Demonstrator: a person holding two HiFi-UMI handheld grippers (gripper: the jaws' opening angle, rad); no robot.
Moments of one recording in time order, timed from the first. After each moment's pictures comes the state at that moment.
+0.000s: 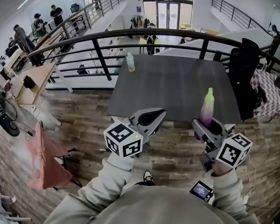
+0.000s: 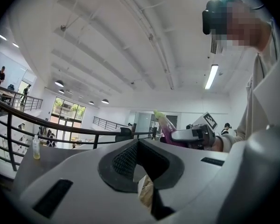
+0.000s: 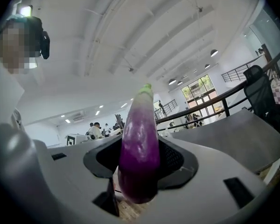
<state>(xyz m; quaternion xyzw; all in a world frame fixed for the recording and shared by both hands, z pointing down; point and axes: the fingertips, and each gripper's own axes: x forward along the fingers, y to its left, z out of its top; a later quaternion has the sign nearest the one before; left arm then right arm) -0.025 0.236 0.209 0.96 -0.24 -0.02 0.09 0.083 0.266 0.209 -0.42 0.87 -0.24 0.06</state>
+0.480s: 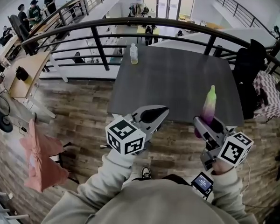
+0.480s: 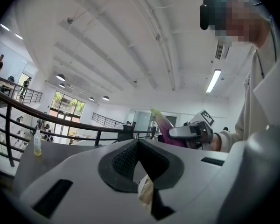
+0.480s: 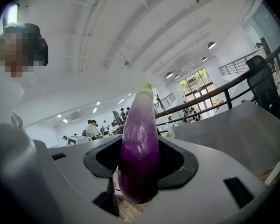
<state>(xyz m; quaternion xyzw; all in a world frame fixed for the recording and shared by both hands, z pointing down) -0.073 0.150 0.241 0.97 -0.23 -0.02 0.12 0.028 0.175 0.232 -0.43 0.86 -0.27 0.04</state>
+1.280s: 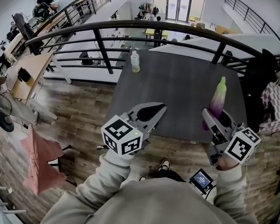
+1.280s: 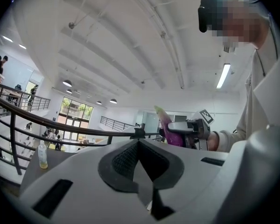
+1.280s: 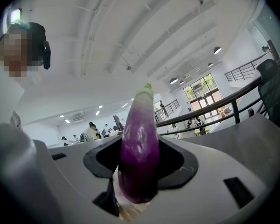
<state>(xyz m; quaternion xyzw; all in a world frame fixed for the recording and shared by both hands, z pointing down) -0.060 0.016 0.244 0.95 -0.28 -0.02 0.11 0.074 0.023 0.220 -0.41 0.88 -0.24 0.06</state>
